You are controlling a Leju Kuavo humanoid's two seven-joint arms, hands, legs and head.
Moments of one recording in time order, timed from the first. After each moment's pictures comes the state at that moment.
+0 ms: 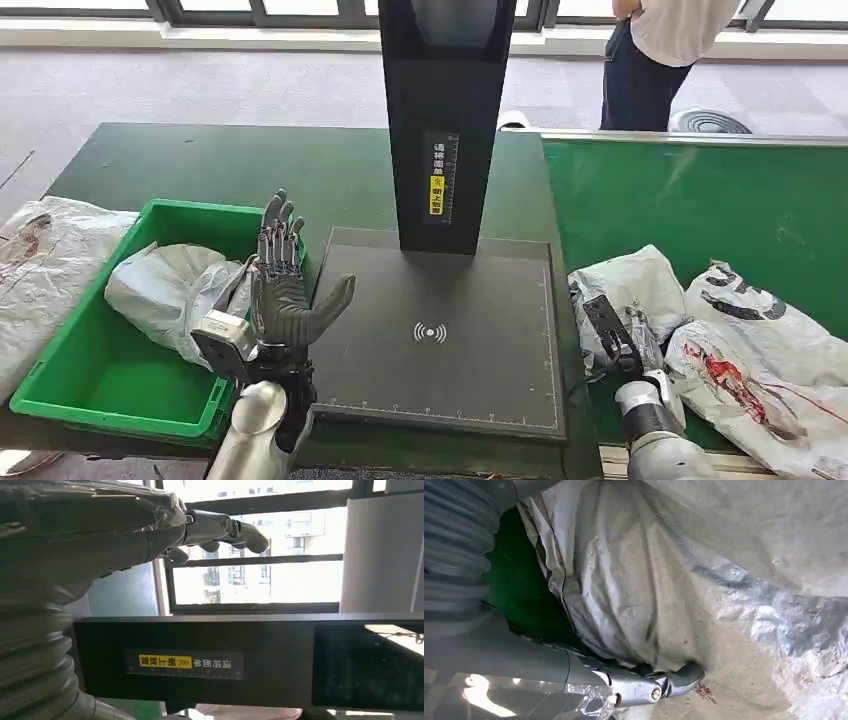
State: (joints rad) left arm -0.12 -0.28 -0.20 -1.43 -0.10 0.19 -0.70; right arm -0.57 0.04 -0.76 -0.31 1.34 -0.22 -0.19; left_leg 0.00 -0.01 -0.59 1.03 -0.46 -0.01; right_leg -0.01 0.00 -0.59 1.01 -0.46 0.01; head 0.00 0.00
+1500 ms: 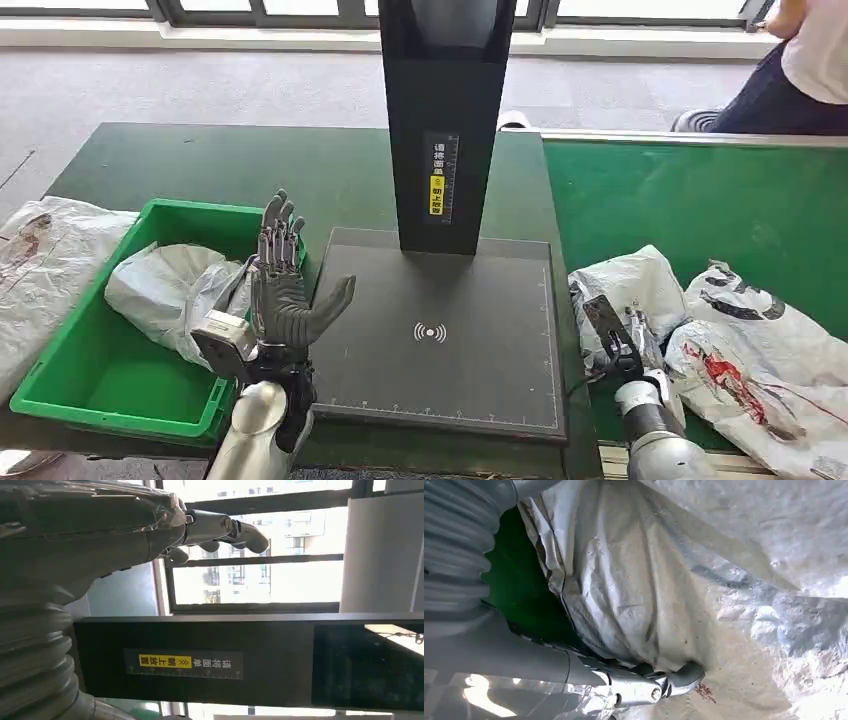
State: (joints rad) left arm -0.12 -0.28 -0.20 -1.43 -0.10 0.19 -0.70; right arm -0.57 0.04 -0.76 -0.31 1.34 -0.22 -0.19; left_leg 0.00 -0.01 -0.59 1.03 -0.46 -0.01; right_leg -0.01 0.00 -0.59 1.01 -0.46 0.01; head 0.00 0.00
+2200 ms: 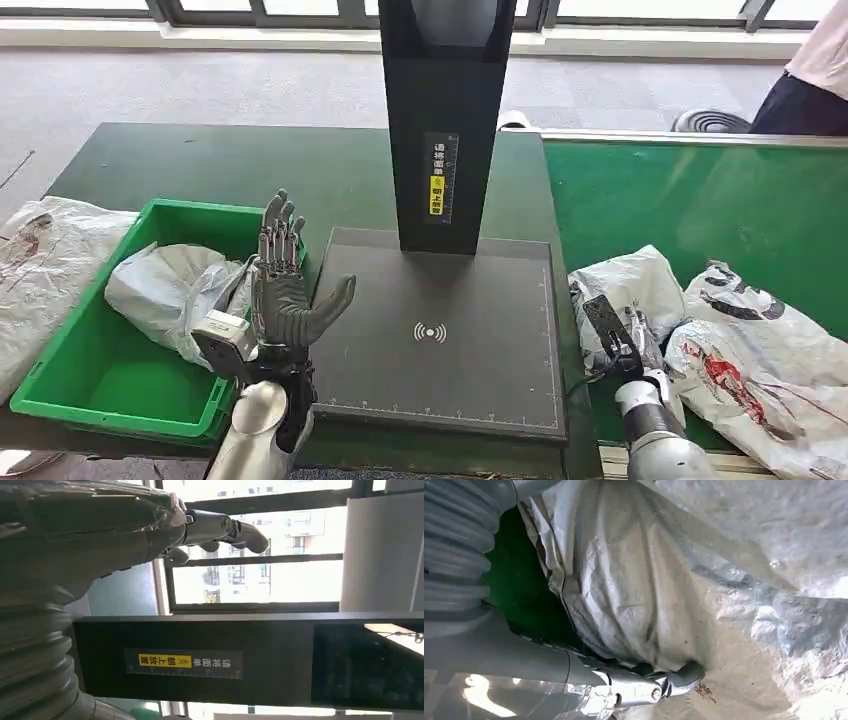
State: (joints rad) left arm -0.12 -0.28 -0.21 -1.43 -0.10 0.19 -0.70; right arm -0.57 0.04 -0.76 -0.31 1.34 -0.22 -0.19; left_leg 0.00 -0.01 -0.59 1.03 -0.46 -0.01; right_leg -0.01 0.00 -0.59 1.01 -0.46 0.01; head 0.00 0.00
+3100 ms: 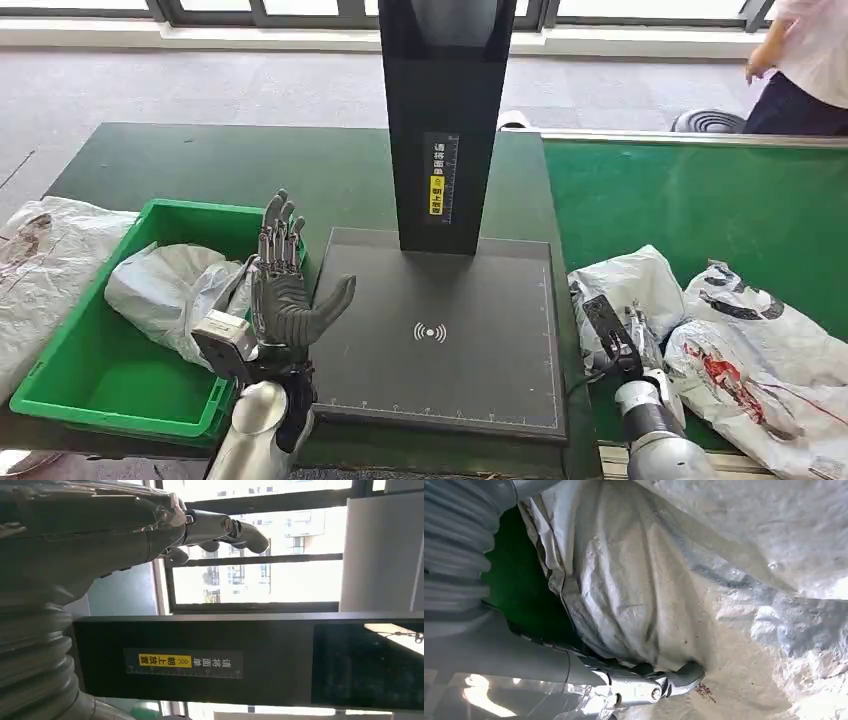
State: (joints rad) left arm -0.12 -0.28 -0.21 -1.43 -0.10 0.19 -0.70; right arm -0.57 0.04 -0.76 -0.31 1.34 -0.22 -0.19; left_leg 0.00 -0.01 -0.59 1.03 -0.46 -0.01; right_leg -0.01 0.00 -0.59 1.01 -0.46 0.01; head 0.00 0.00
